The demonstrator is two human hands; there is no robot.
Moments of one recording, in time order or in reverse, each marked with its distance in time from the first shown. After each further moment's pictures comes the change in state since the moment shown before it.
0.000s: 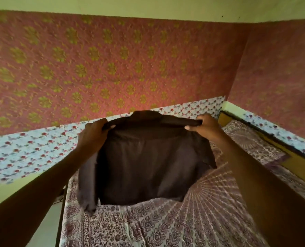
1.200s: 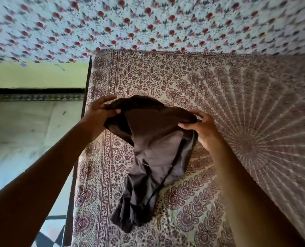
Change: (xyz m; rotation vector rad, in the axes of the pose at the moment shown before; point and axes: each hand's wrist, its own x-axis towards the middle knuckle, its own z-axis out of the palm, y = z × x) left_hand -0.028 -0.329 0.246 -1.058 -0.179 -0.980; right_hand 0.083 0.100 0.469 0.566 -0.481 0.593
